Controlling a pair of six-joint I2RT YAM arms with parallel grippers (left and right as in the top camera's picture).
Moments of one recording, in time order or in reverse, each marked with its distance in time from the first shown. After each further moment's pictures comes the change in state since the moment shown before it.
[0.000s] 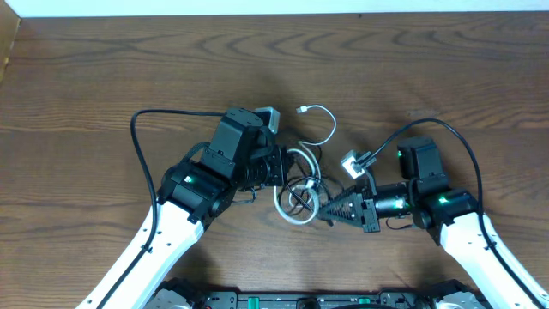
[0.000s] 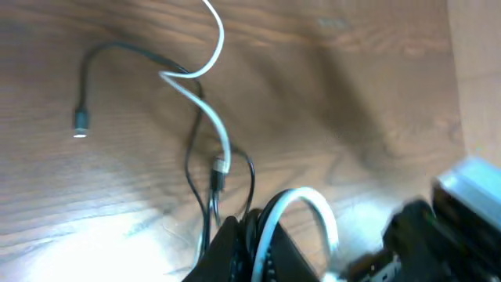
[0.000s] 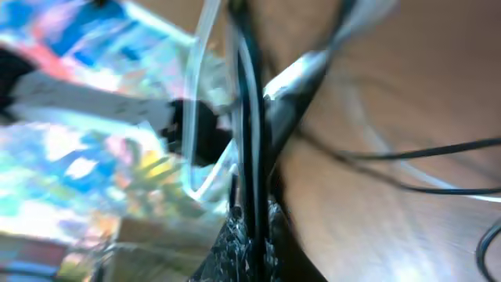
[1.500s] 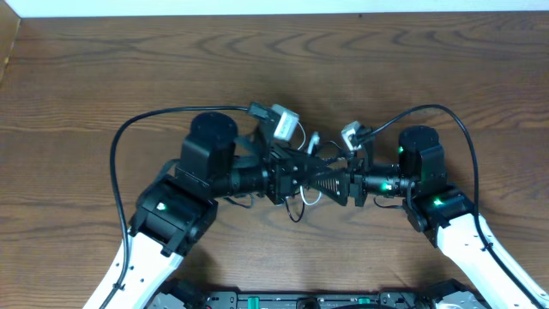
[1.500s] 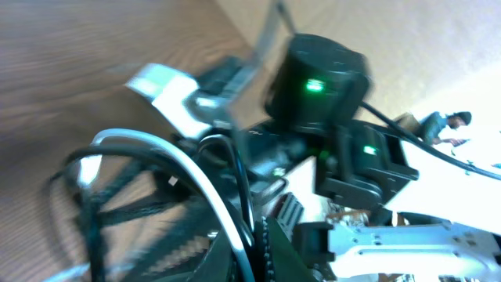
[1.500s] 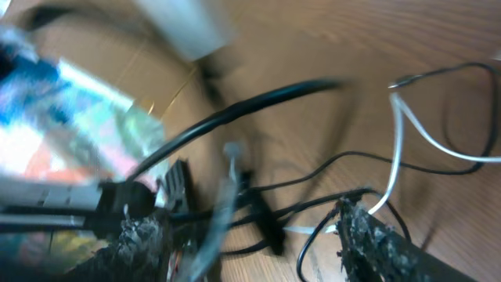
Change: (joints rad) left arm -0.012 -0.151 0.000 0.251 0.450 0.126; right arm 0.042 0.001 -0.002 0.441 0.315 0.318
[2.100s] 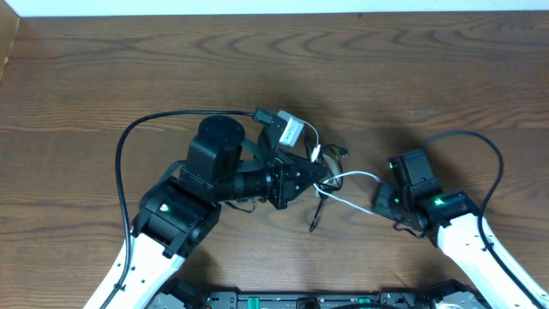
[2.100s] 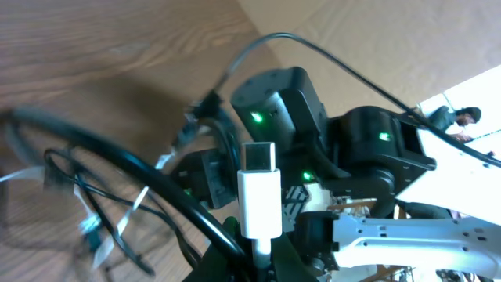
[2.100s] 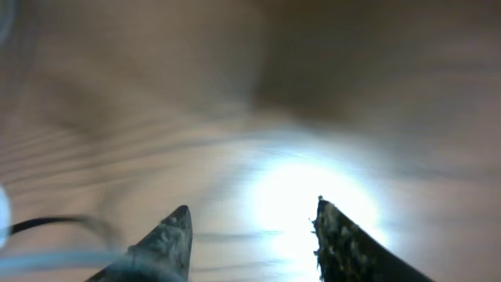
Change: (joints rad) left arm -0.018 0.000 0.000 -0.057 -0.025 0.004; right arm -0.009 -0.001 0.002 -0.710 0.913 0.359
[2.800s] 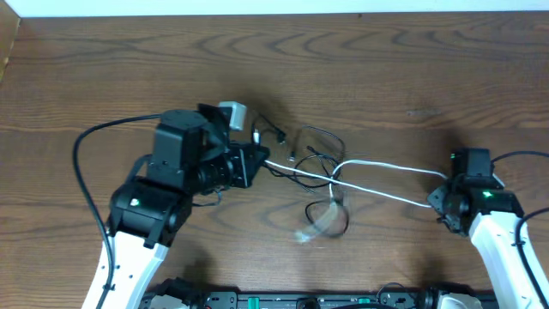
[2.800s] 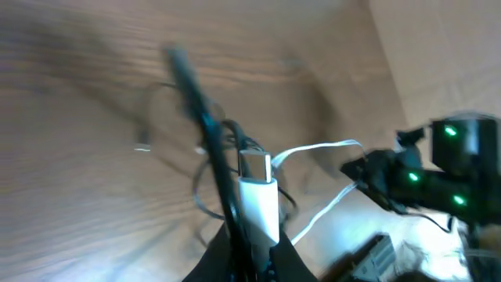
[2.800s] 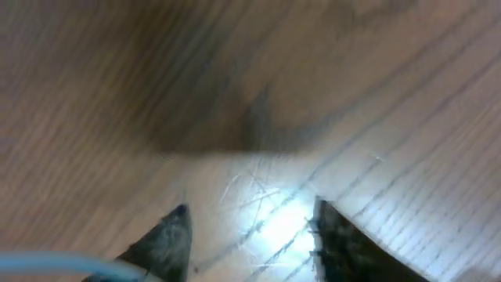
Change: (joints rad) left arm 0.256 -0.019 0.000 -0.247 -0.211 0.045; right arm -0.444 0.000 0.000 -0.071 0.227 0.053
